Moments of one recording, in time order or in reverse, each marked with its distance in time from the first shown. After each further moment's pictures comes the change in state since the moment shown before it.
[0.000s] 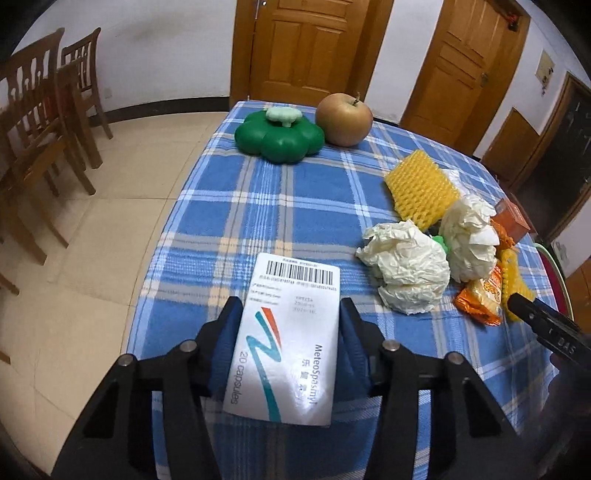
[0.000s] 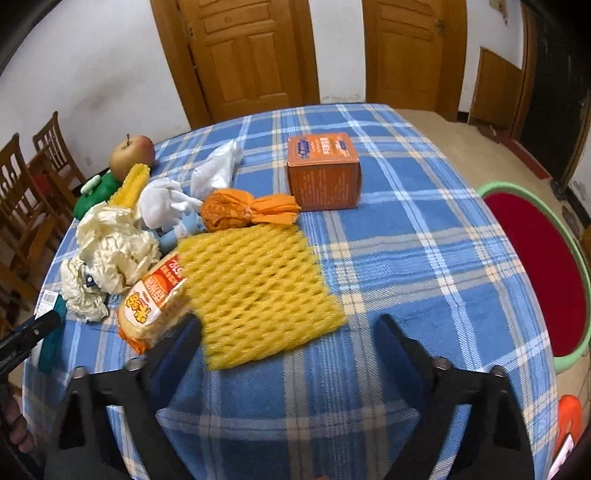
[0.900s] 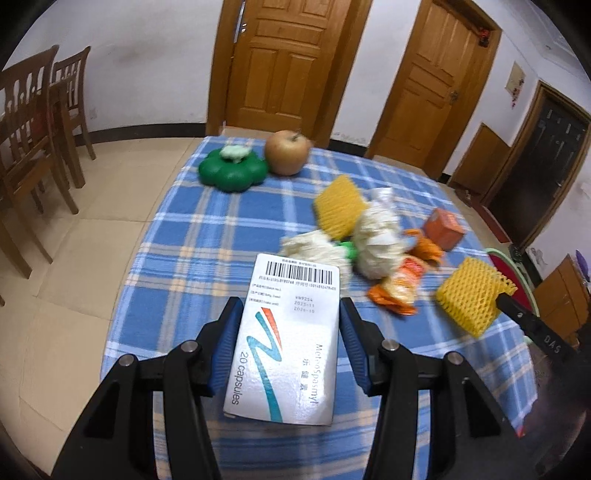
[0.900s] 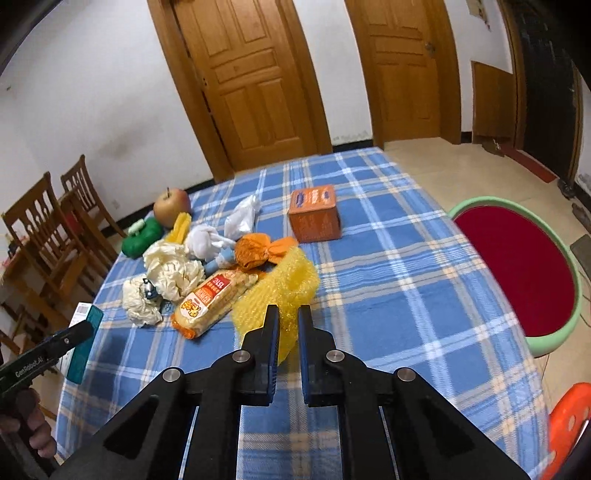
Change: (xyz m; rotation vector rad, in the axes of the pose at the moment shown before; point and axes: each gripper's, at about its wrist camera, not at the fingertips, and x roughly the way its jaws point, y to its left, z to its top) left arm -0.066 -0.043 -0.017 0.023 -0.104 -0.103; right arm -0.079 -0.025 -0.028 0.061 -0.191 0.112
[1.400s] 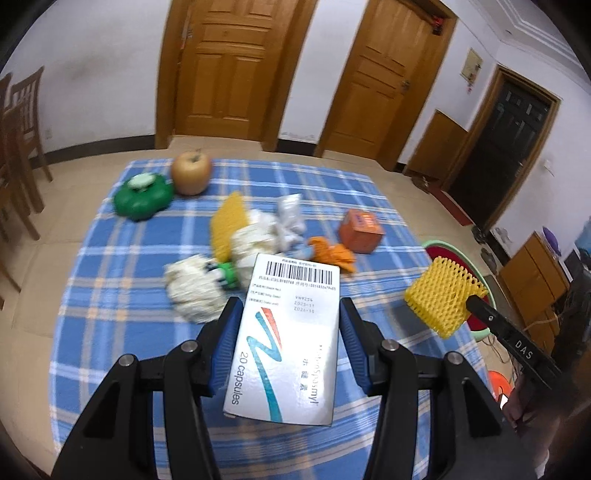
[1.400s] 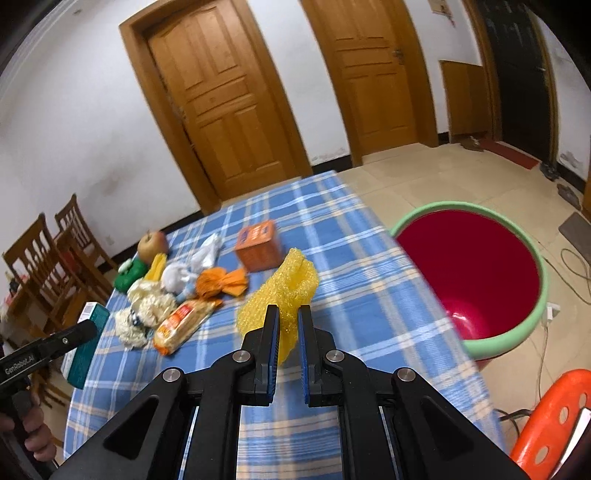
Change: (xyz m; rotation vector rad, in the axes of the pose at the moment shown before) left arm -0.003 -0.093 0.019 0.106 0.011 -0.146; right arm -0.042 -0.066 0.003 0.110 -0.093 -0.020
